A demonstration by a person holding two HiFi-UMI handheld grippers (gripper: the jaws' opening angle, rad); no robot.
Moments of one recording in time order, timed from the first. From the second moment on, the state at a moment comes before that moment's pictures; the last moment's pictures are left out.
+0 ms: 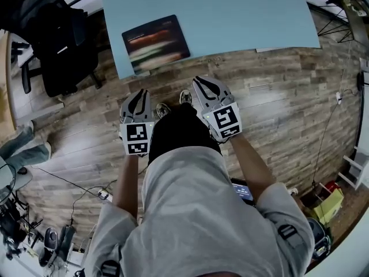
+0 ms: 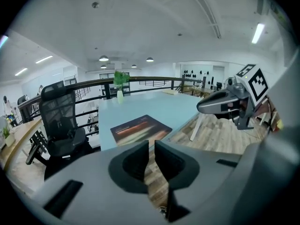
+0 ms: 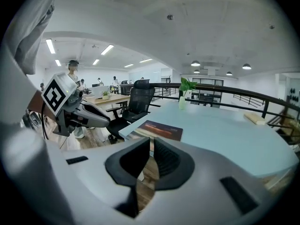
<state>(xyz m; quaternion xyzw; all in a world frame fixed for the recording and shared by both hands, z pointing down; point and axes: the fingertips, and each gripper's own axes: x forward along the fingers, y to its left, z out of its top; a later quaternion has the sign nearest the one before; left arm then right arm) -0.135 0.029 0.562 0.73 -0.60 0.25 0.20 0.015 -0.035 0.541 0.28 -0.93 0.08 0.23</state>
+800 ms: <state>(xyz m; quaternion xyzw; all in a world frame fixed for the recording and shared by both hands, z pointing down) -0.148 0.000 0.649 0.66 -0.61 0.42 0.13 0.010 -0.077 0.642 0.19 -0.93 -0.03 0.32</state>
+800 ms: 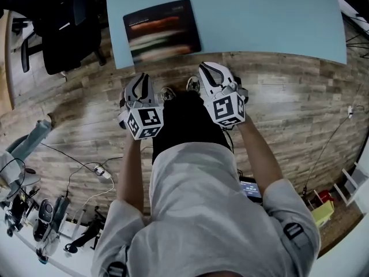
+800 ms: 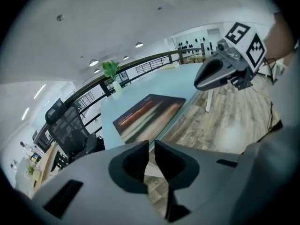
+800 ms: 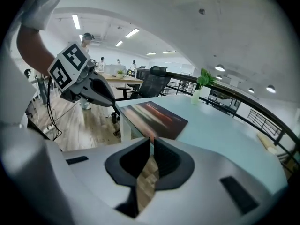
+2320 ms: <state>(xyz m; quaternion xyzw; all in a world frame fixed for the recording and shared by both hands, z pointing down) -0.175 -0.030 0.696 0.64 -0.50 0.59 0.01 -0.007 -0.074 0.673 0.16 -0.92 -0.07 0.35</state>
